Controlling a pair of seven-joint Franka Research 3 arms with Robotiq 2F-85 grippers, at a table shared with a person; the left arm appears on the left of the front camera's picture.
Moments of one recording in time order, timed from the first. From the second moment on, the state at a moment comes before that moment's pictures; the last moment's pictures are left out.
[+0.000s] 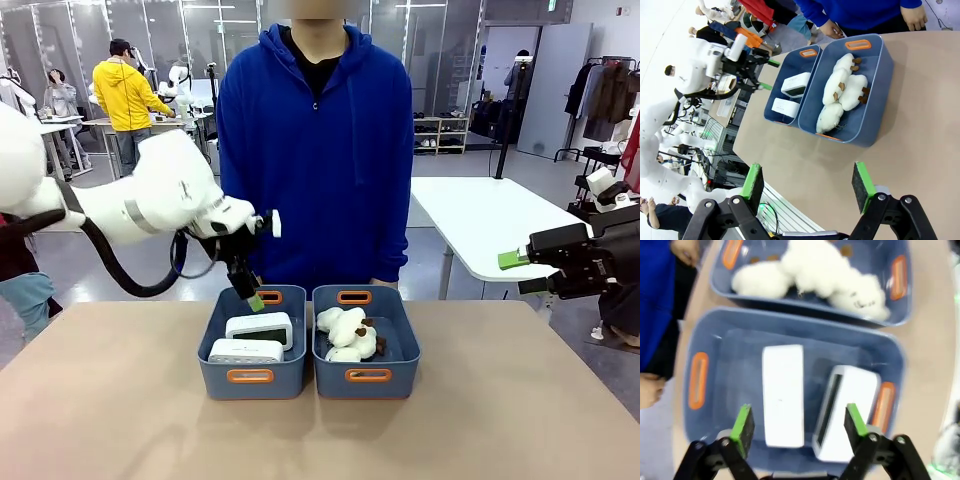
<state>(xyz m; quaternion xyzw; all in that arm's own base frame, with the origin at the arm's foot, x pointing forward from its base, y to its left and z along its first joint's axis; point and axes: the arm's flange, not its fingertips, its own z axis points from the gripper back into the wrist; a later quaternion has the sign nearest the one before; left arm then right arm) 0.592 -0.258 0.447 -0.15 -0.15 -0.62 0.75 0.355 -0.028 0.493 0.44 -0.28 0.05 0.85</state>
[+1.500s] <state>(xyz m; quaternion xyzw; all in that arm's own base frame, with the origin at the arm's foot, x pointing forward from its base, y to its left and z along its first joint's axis) 0.397 0.090 0.468 -0.40 -0.32 -0.21 0.83 0.355 -0.027 0.492 0.44 -0.28 0.05 0.85</state>
